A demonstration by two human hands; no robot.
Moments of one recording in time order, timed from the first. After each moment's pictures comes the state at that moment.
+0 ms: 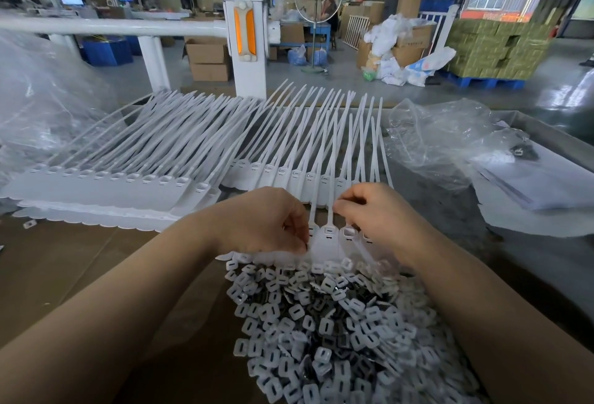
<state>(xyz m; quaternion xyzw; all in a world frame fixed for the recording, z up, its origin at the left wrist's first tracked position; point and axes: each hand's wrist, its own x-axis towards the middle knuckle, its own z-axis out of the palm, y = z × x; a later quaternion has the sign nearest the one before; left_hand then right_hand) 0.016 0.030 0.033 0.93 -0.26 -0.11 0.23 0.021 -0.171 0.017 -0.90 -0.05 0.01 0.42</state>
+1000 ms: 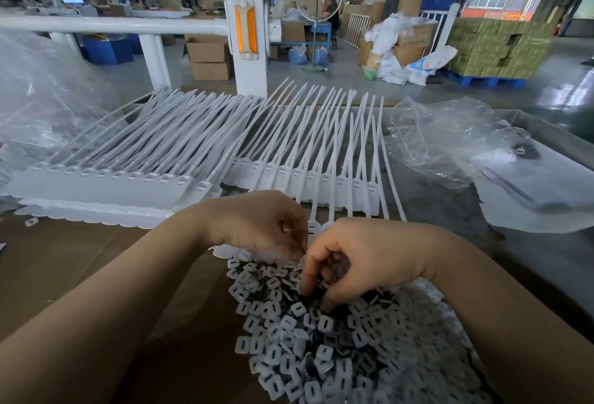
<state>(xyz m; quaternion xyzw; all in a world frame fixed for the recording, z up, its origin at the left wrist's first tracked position) 0.019 0.035 0.039 0.90 -0.29 -0.20 0.26 -0.006 -0.164 0.048 -0.84 -0.36 0.30 0.26</state>
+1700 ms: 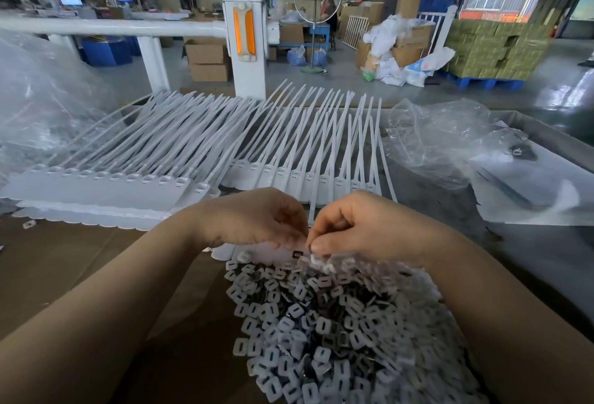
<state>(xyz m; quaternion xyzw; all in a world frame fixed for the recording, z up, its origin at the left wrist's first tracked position) 0.027 0.040 0.030 0.88 -0.27 -0.20 0.33 0.007 -0.175 0.042 -0.86 -0.29 0.20 0.38</state>
